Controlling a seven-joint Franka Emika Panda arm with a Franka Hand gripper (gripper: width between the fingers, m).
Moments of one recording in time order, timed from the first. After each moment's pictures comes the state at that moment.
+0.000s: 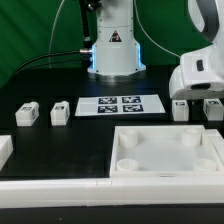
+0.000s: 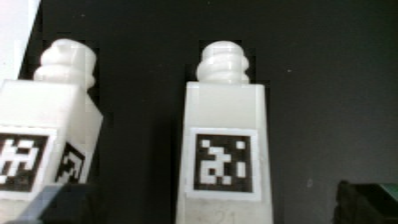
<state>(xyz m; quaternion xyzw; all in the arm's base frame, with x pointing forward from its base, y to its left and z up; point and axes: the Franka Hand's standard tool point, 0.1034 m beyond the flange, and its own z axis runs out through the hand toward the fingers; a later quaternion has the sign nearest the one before) 0.385 0.199 0.026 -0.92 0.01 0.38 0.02</state>
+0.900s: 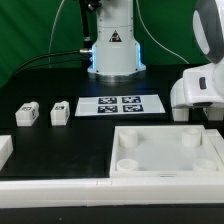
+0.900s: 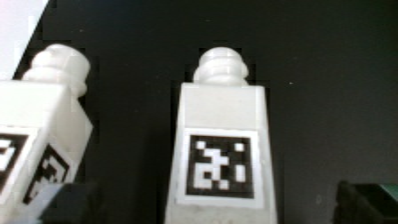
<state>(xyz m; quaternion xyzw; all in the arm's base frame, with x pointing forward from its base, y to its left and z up) 0.383 0.201 0.014 -0.90 0.00 0.44 0.02</state>
